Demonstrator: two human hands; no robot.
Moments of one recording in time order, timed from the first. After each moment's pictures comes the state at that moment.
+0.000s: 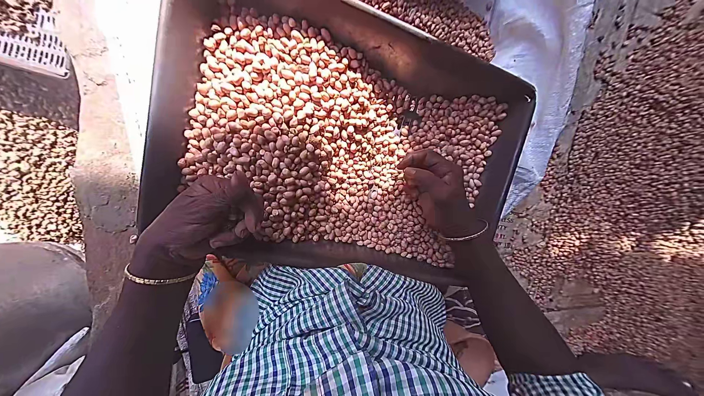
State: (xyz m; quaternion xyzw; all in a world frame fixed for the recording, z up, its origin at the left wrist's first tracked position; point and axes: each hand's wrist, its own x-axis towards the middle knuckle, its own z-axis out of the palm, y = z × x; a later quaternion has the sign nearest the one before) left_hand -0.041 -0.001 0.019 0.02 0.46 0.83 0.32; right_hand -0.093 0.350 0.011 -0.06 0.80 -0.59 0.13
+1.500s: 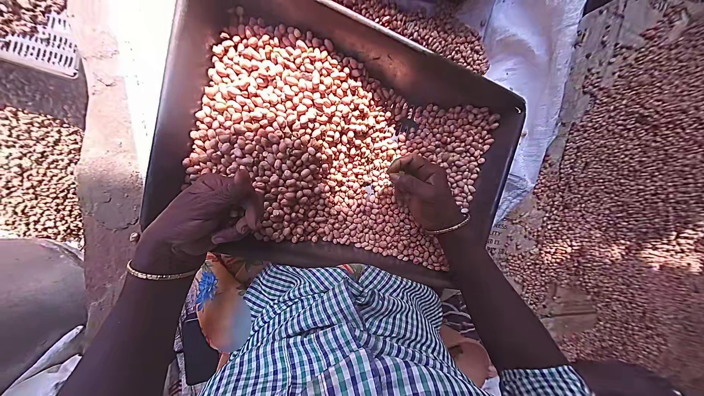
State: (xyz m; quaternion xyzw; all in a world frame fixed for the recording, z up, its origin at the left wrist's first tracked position) left_hand -0.041 0.000 0.022 0.01 0.46 0.84 0.30; right_hand -0.099 0.338 0.011 -0.02 0.74 -0.65 0.19
